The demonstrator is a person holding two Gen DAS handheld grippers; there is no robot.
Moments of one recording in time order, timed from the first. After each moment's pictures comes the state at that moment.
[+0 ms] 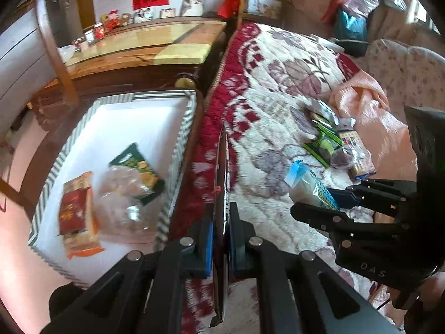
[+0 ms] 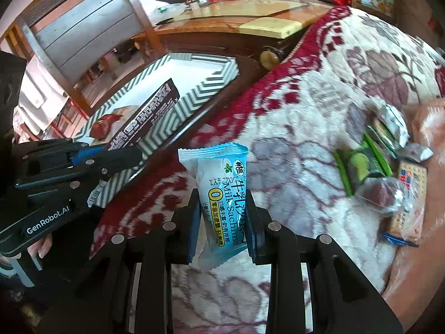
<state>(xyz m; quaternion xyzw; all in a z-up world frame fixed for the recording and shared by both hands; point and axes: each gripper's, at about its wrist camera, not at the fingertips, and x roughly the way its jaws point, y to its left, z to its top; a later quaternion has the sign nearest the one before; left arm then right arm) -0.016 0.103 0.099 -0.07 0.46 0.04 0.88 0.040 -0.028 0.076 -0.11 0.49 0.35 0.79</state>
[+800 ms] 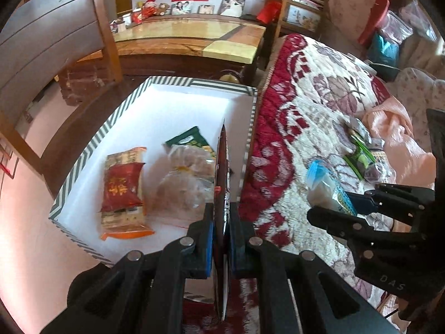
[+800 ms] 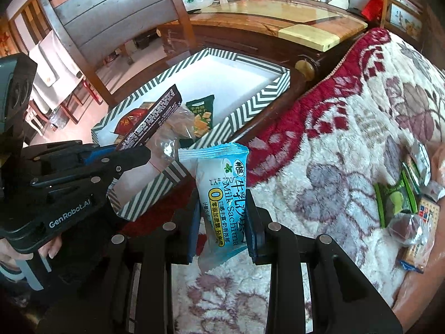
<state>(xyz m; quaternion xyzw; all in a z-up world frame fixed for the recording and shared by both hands) -0.044 0.167 0.088 -0.12 0.46 0.11 0.88 0.020 0.041 0.084 -0.15 0.48 0.38 0.77</state>
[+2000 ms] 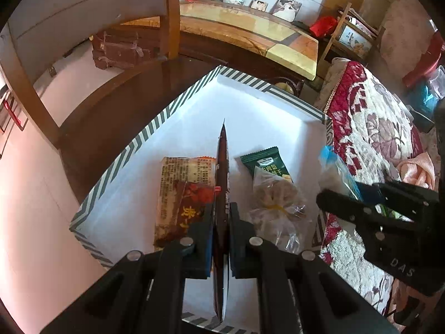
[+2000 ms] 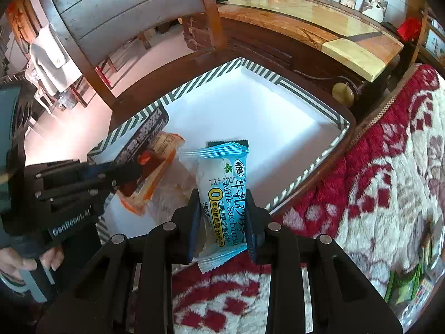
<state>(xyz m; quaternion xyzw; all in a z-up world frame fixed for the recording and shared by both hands) -0.032 0.261 0.066 -0.21 0.46 0.18 0.84 0.072 0.148 0.074 -0.20 0.49 0.43 0.73</state>
